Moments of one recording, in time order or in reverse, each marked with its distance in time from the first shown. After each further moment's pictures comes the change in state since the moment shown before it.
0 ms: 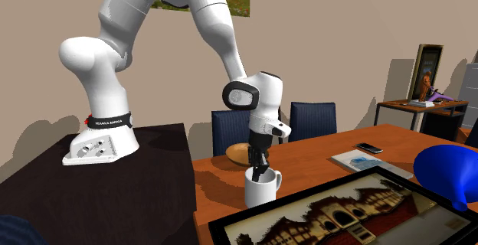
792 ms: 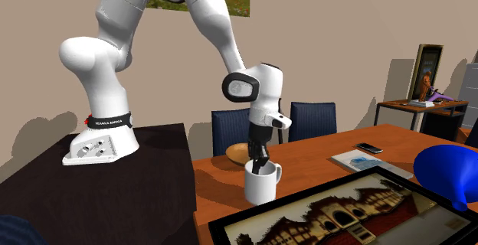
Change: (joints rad) arm 0.011 -0.068 -0.014 -0.024 -0.013 -0.044 0.006
